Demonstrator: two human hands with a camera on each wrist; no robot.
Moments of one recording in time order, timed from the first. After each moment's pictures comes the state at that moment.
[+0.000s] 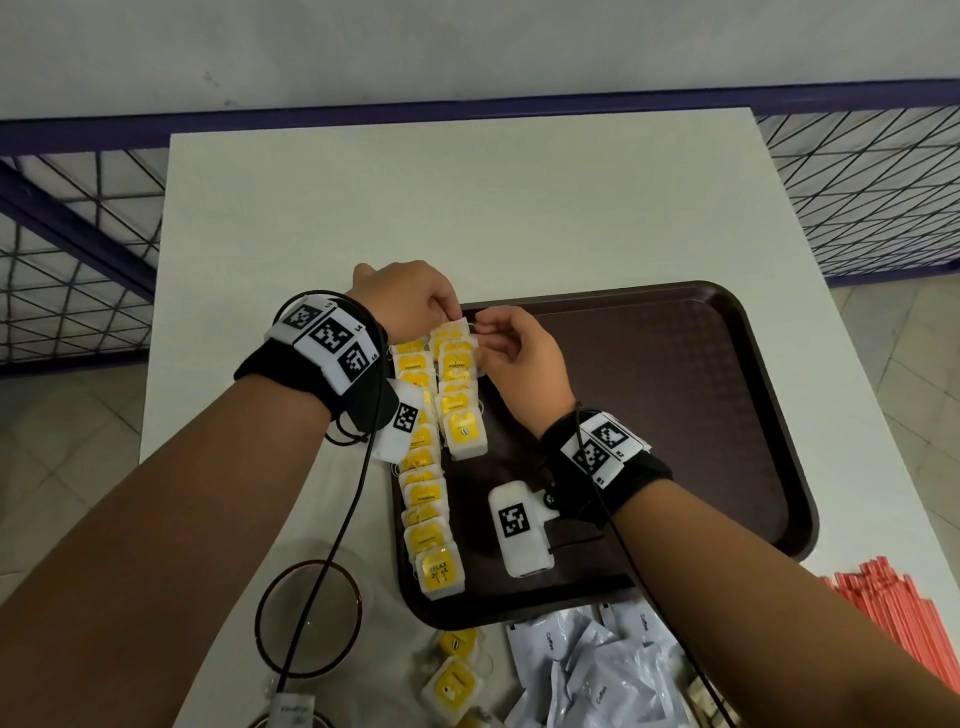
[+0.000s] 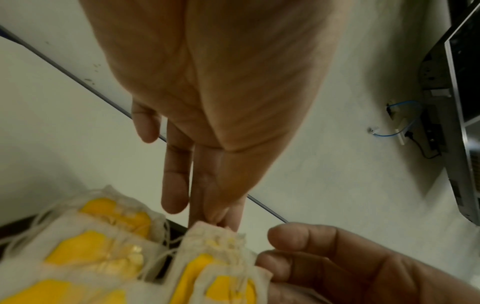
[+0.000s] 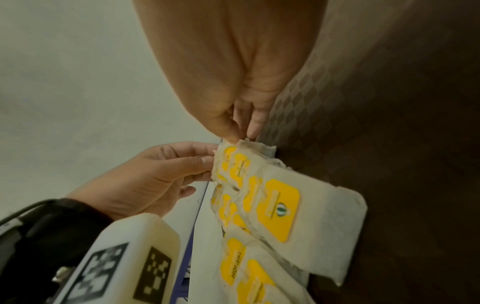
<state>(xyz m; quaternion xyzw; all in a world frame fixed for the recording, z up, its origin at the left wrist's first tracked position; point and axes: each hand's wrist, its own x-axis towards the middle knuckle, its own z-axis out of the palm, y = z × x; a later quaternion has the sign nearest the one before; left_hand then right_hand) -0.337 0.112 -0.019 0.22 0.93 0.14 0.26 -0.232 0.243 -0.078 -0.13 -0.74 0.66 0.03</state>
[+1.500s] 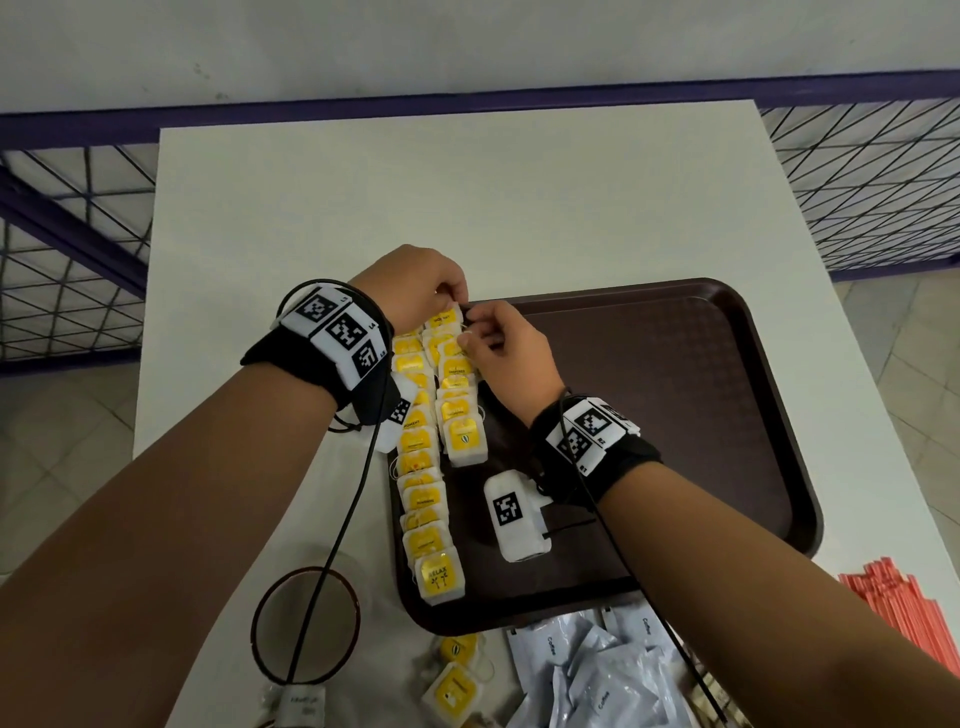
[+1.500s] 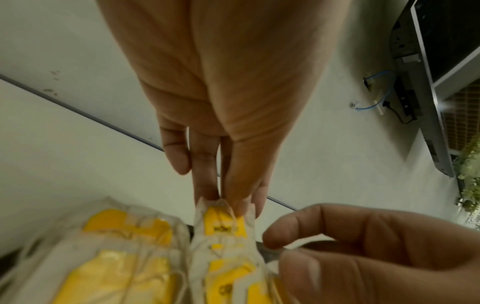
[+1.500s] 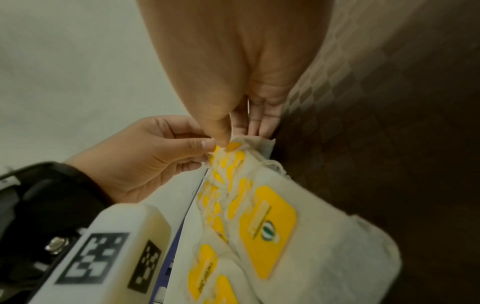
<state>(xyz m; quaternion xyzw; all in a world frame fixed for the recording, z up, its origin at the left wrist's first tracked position) -0.347 0.117 -0.020 0.29 0.91 0.19 0.24 -0.247 0.241 -0.083 -0.14 -0.82 0.56 0.00</state>
